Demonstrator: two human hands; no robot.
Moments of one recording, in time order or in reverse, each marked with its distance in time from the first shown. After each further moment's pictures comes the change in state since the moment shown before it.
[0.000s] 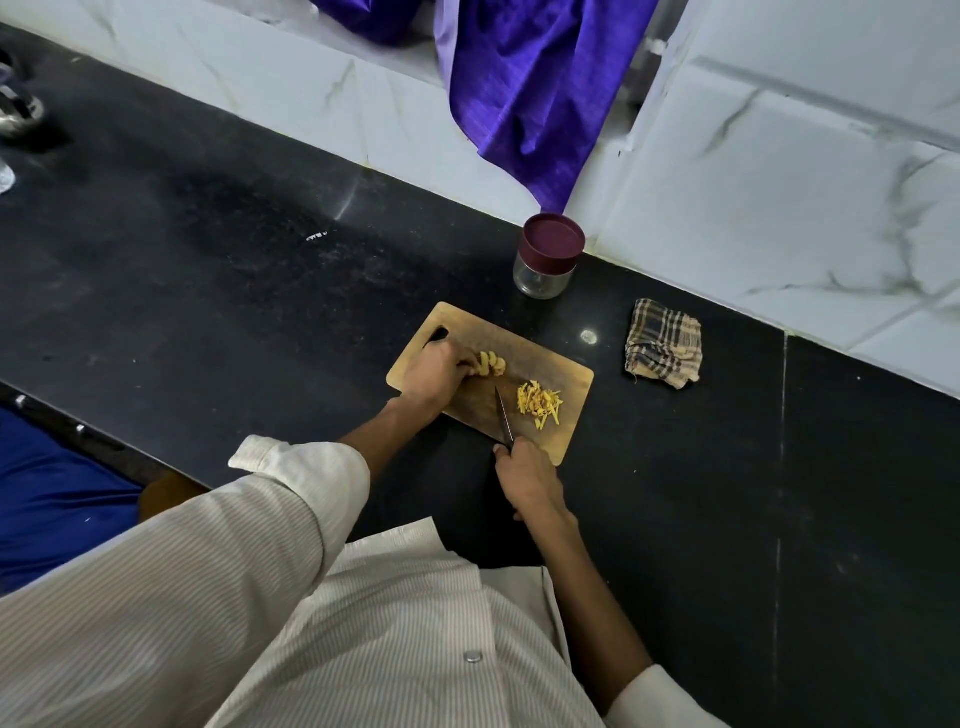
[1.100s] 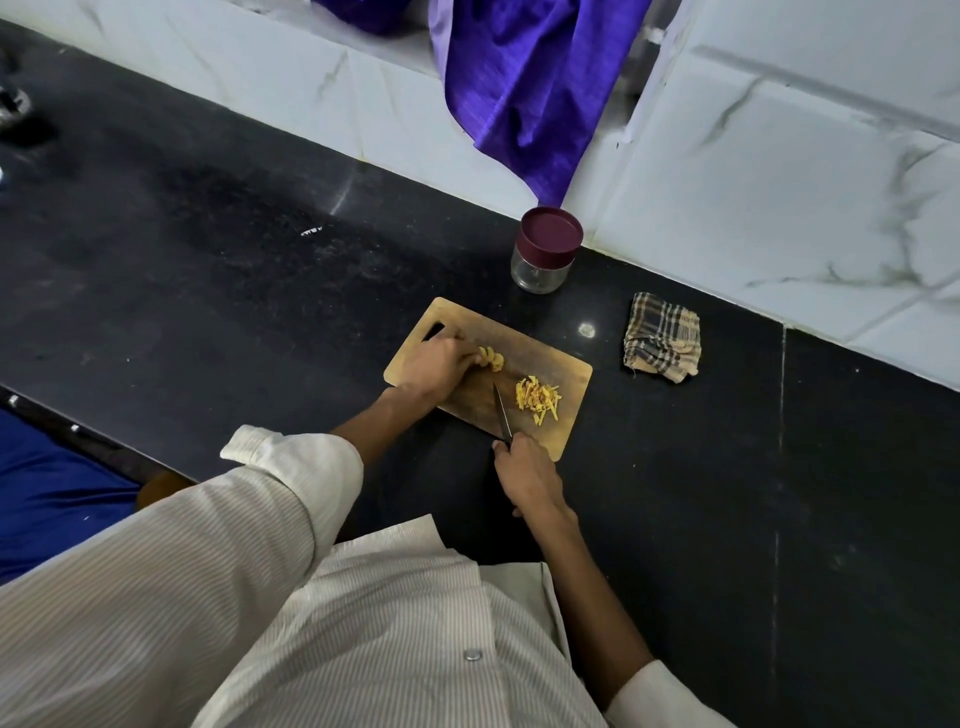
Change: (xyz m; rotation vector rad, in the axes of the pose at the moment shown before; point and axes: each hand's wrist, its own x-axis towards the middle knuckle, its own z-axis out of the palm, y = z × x) left_hand 0.001 0.006 -0.013 0.083 -0.092 0.122; right_hand 0.004 0.003 0.001 0.014 -0.018 0.010
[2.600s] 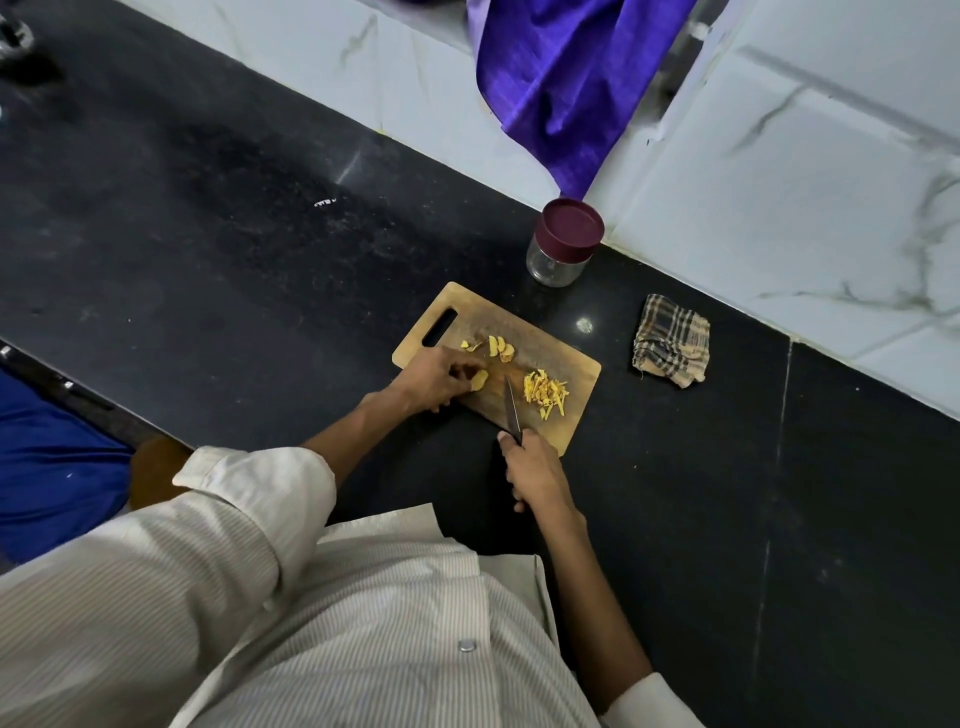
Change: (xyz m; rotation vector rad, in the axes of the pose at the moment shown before) left_hand -0.034 -0.007 -0.007 -0.394 -0.218 -0.164; right_hand -0.002 0.008 -0.002 0.130 -0.049 0.031
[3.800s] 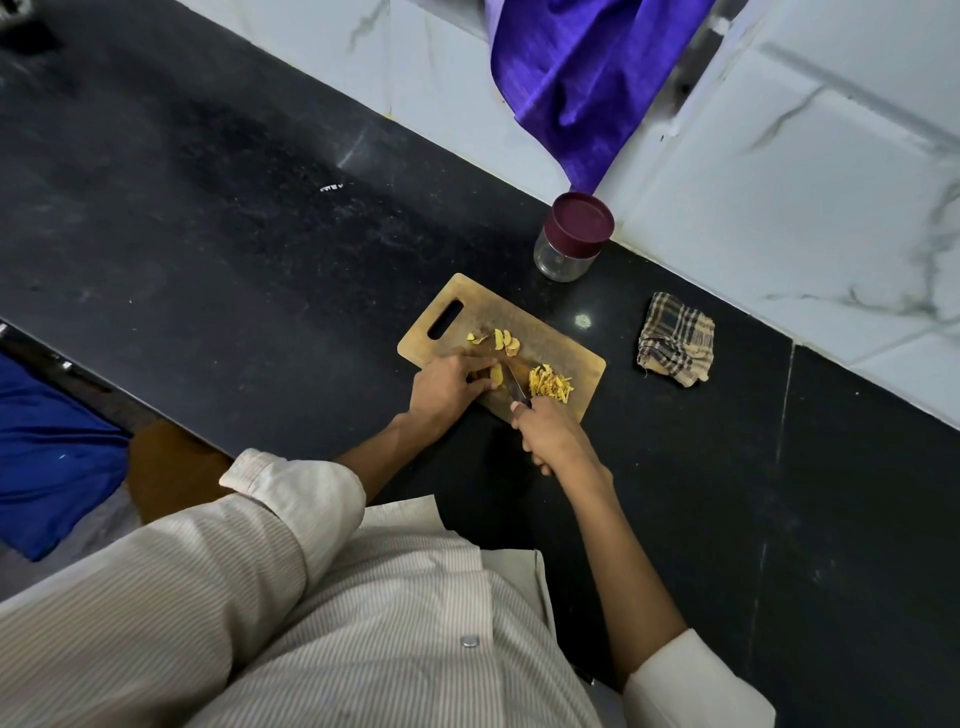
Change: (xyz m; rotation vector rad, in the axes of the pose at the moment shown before) left_hand -0.011 0.003 0.036 0.155 0.285 0.035; right_hand -0.006 -0.040 -0.038 -0.182 -0.054 -0.040
